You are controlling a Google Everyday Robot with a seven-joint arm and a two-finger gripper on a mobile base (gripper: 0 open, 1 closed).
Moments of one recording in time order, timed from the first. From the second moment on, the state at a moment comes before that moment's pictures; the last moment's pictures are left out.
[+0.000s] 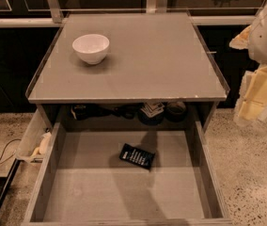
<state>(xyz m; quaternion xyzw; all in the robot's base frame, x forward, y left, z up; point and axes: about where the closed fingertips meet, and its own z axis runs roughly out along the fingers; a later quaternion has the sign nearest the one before) 0.438 -0.217 0.976 -0.60 0.78 -0.03 0.16</state>
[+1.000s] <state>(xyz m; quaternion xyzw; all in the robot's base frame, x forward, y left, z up) 0.423 -0.195 0.946 -0.63 0.76 -0.02 0.17</state>
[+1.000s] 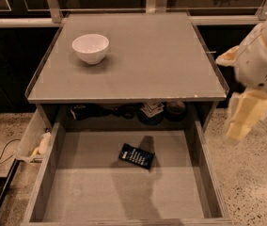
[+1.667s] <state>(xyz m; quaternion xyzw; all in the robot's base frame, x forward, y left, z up) 0.413 -0.170 0.841 -0.64 0.74 0.07 0.21</state>
